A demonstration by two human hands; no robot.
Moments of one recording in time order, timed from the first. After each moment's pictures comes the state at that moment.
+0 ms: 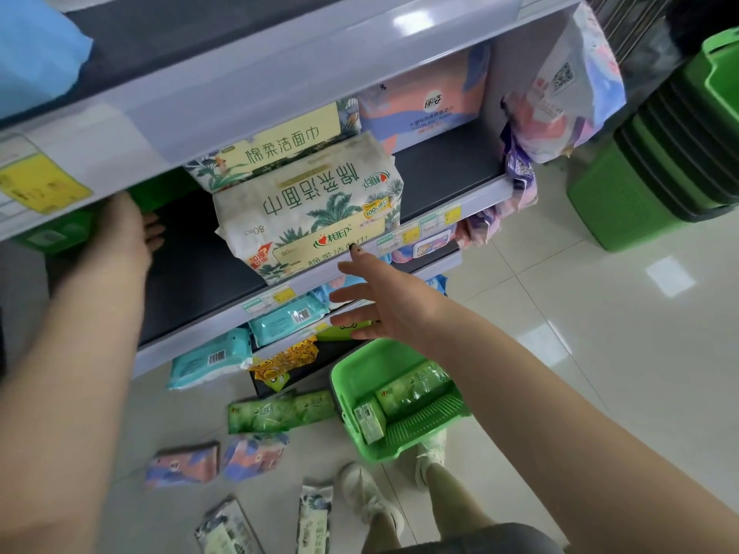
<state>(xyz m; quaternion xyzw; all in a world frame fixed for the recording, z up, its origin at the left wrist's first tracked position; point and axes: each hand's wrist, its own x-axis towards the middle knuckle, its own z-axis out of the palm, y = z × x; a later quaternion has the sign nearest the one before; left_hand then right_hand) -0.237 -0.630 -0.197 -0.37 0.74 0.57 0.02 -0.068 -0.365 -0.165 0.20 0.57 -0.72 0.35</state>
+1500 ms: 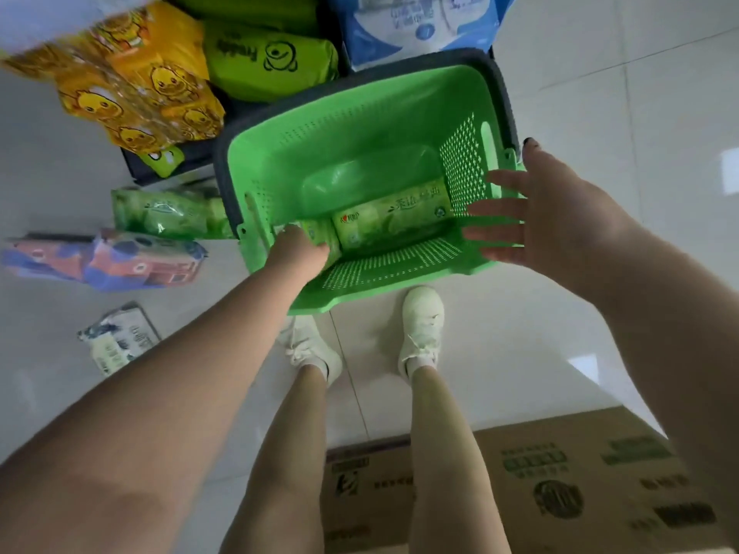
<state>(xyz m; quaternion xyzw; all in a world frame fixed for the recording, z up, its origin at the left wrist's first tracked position) 0.081 -0.451 -0.668 -0.21 0.85 0.15 0.46 0.066 -0.203 -0.567 0.42 0.56 -0.61 0.36</state>
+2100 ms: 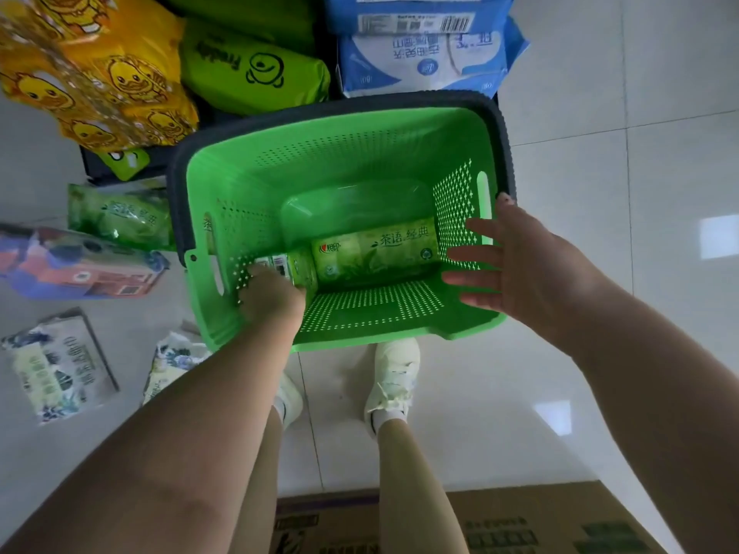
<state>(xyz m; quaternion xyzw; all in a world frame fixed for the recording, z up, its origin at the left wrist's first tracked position) 0.106 -0.444 -0.781 -0.43 0.83 0.16 0.32 0.045 -0.184 -0.628 0.37 0.58 -0.60 0.42</state>
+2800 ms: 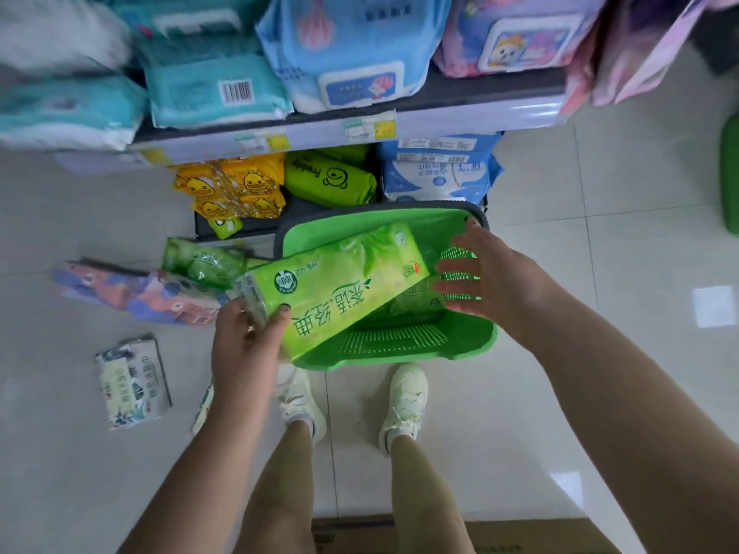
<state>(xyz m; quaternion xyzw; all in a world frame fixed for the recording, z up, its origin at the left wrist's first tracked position) 0.122 -0.475 -0.493 -0.39 0.75 0.54 0.03 0.015 -0.244 -0.477 0.32 0.62 -0.60 0.38</state>
